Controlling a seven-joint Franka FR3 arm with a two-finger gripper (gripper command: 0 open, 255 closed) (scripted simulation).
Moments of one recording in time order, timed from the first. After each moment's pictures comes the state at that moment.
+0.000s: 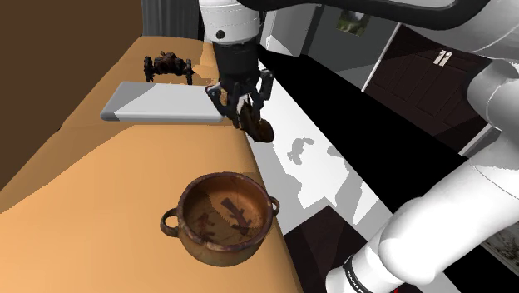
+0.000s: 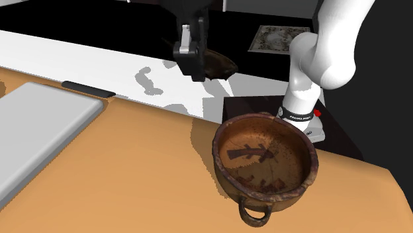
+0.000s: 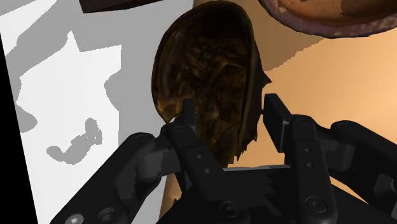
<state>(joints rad) 0.04 -0.10 0.62 -1.67 -0.15 1.31 0.79</state>
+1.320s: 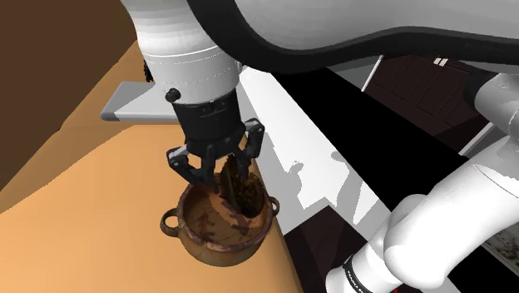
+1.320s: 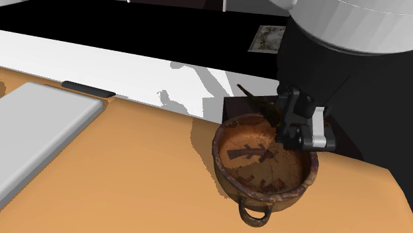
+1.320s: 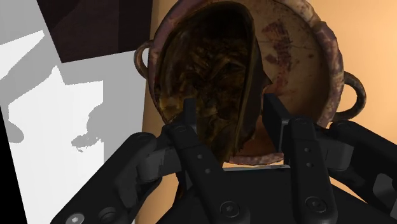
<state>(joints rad) 0.17 -0.11 0.79 -1.75 -0.04 1.34 1.10</state>
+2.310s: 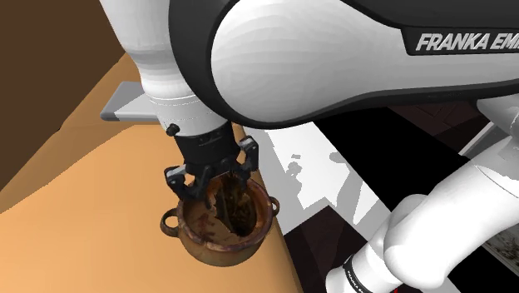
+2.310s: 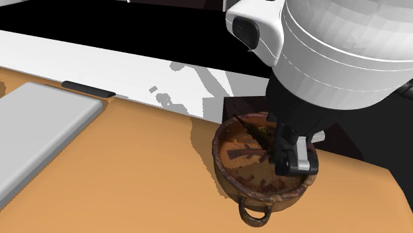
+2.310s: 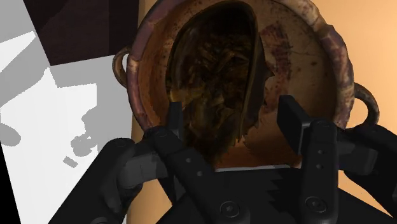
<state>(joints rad) 0.17 -0.12 0.78 -1.86 -0.03 1.44 1.10</state>
